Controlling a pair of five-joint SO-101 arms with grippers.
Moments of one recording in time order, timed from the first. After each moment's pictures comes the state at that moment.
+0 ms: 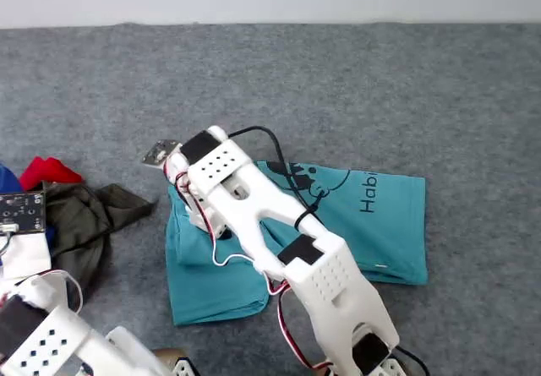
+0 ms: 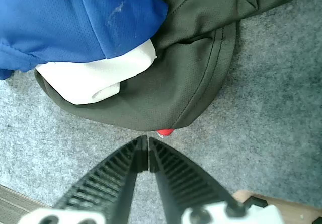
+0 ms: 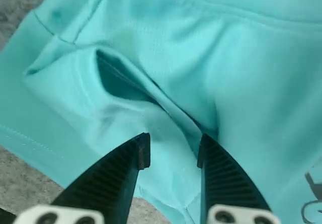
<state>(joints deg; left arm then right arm) -56.9 -64.8 52.3 91.6 -33.6 -46.2 42.2 -33.3 97.7 14.6</state>
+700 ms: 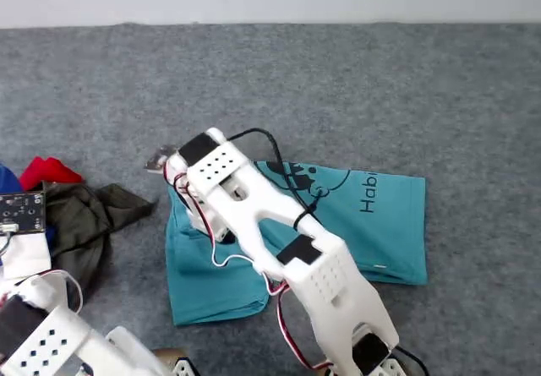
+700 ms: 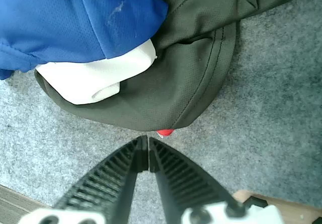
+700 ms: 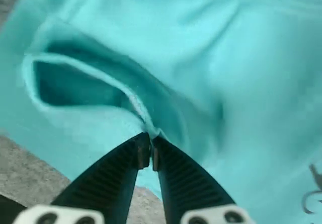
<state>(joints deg) -56.9 -64.8 52.3 91.6 -33.6 -46.1 40.1 -33.3 100.3 15.8</state>
